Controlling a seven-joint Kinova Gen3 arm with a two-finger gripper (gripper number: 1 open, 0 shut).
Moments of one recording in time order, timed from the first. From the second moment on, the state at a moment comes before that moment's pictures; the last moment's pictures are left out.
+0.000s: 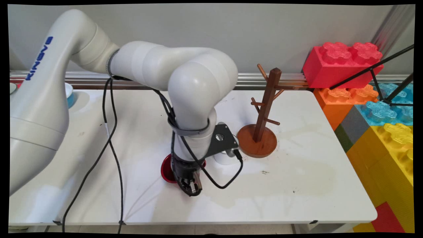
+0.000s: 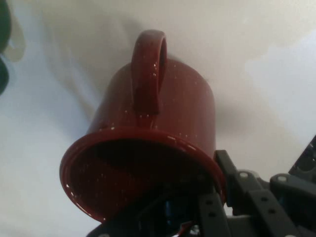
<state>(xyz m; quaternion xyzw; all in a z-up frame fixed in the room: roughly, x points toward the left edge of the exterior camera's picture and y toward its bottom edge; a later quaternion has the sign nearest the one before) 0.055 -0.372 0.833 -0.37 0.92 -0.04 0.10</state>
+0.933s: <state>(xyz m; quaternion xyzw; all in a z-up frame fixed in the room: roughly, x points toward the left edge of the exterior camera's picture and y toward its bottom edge) 0.043 -0.381 0.818 -0.37 0.92 -0.04 0.10</state>
